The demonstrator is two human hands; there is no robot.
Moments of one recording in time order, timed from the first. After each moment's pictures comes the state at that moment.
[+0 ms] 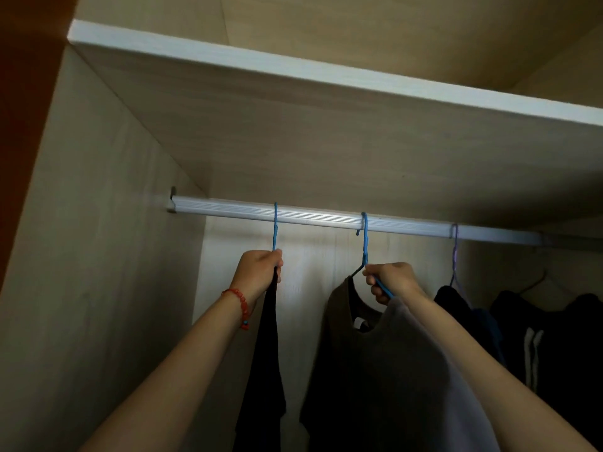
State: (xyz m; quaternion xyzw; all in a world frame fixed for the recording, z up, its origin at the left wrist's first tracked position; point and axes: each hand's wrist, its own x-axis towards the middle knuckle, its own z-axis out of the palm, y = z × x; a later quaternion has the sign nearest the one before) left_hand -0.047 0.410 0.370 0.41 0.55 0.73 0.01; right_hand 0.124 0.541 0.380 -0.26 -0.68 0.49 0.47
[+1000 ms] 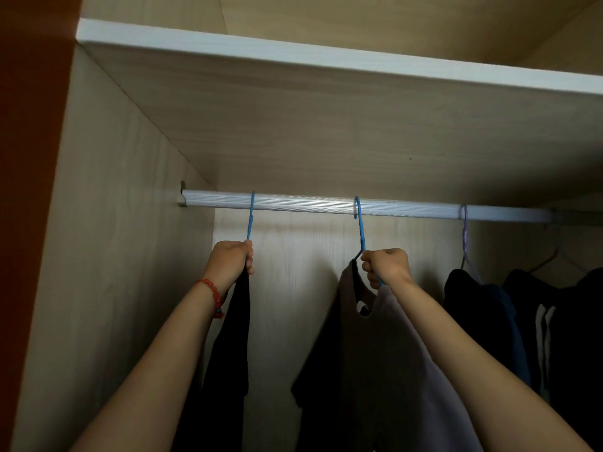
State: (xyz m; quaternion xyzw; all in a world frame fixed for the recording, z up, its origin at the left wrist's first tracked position) left_hand -0.089 0.371 0.366 0.38 0.56 0.73 0.00; right_hand 0.096 0.523 0.372 -0.28 -0.64 0.49 0.52
